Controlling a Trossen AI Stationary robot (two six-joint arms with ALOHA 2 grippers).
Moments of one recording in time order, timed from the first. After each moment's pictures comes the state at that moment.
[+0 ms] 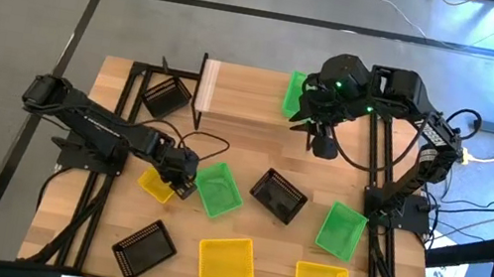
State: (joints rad) left arm -0.13 1.32 0.70 -0.52 0.06 -1.09; right arm -0.18 1.70 2.31 -1.46 -0.18 -0.35
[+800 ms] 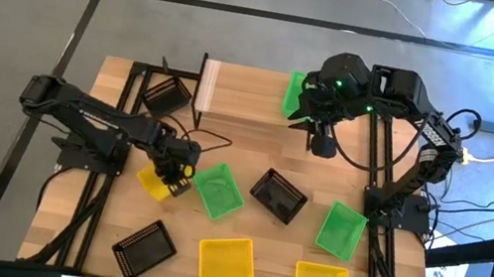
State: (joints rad) left arm -0.07 1.29 0.87 -0.83 0.20 -0.92; right arm -0.18 1.70 2.31 -1.44 -0.17 -0.35
